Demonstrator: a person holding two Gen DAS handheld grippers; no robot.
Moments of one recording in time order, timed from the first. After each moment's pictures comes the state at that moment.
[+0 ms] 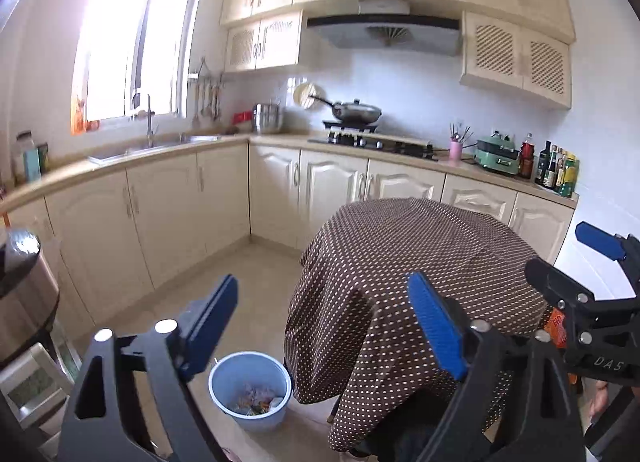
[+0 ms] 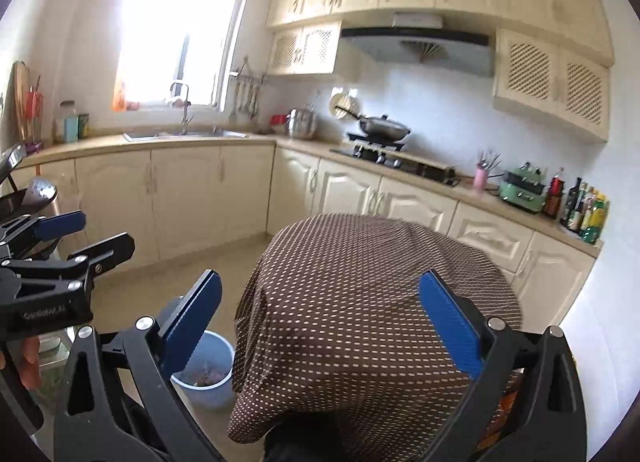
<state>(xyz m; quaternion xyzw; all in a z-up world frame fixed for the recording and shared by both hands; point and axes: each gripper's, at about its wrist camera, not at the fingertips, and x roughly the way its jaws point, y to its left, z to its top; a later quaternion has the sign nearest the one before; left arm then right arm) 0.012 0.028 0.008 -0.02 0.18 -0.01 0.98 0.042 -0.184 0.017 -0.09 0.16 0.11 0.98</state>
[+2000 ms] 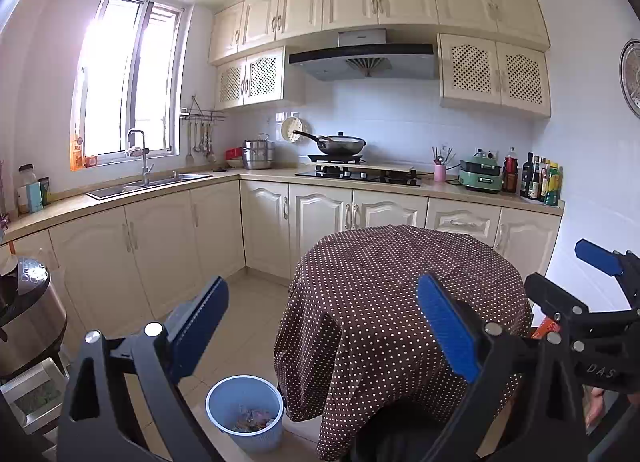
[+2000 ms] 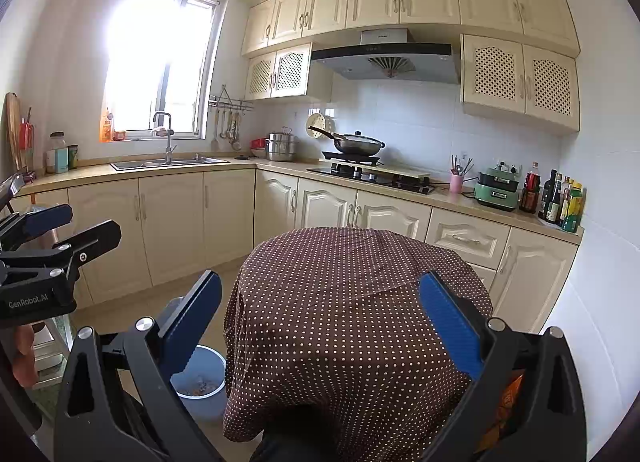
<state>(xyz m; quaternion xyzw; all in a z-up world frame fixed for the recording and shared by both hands) -0.032 -0.025 0.036 0.00 0.13 -0.02 0.99 -0.003 -0.242 0.028 -0.05 0.13 0.09 0.99</state>
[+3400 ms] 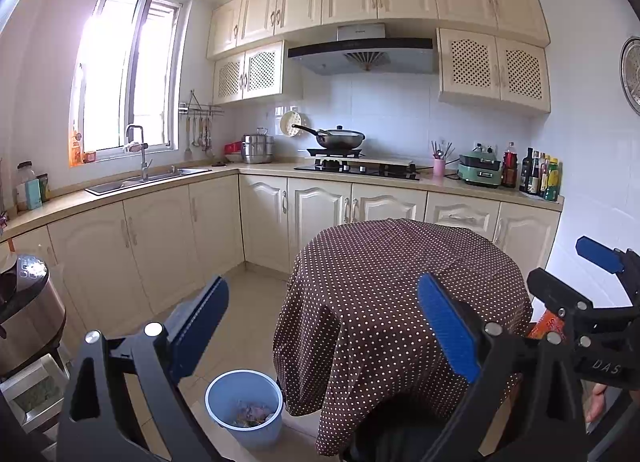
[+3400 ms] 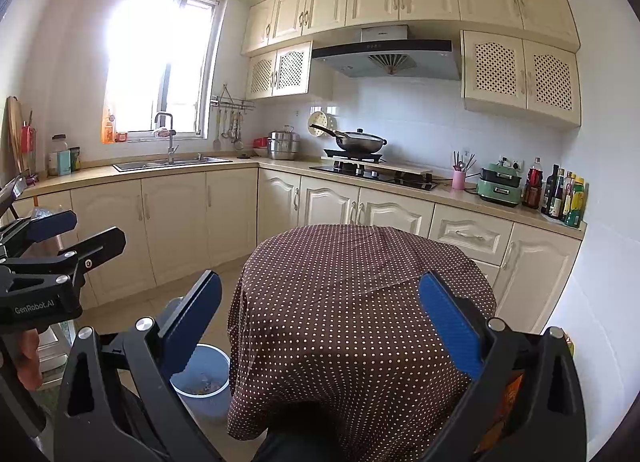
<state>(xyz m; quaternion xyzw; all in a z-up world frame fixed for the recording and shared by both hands) -0.033 -0.026 0.027 0.00 0.14 -0.02 0.99 -0.005 -0.246 0.023 -0.05 0.13 0.10 0.99</state>
